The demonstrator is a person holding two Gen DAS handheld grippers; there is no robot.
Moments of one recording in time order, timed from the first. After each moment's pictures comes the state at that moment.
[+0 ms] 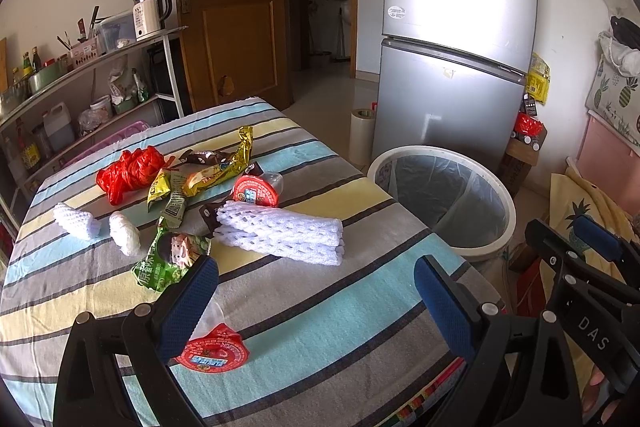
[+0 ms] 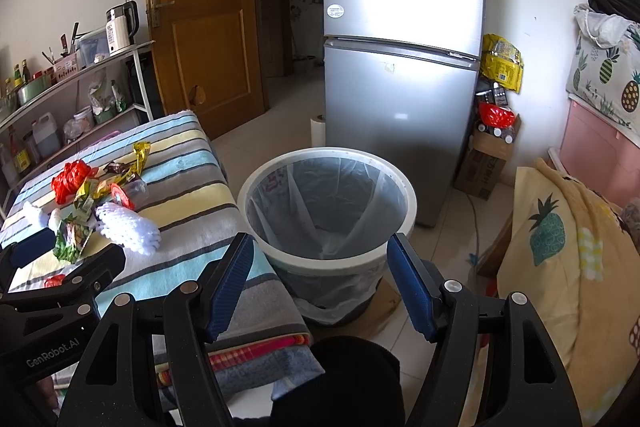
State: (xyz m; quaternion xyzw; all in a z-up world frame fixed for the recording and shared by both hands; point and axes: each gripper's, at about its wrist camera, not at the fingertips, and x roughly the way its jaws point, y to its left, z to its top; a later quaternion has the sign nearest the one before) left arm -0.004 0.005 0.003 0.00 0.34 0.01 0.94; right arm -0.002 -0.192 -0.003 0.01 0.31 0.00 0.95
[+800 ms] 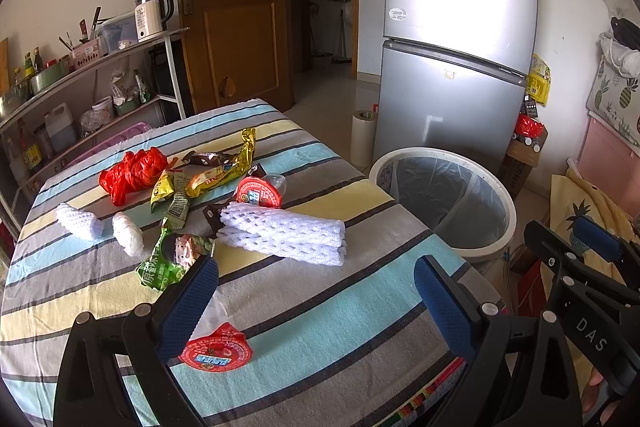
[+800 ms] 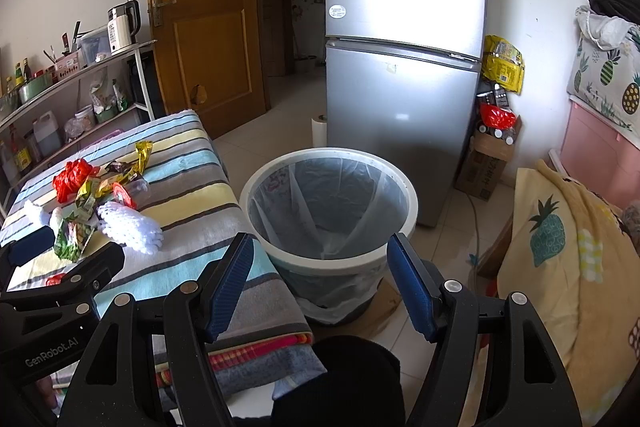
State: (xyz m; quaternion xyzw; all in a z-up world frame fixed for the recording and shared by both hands) left arm -0.007 0.010 0.009 0.00 0.34 0.01 0.94; right arm -0.003 -0.191 -0.003 0.01 0.31 0.00 0.95
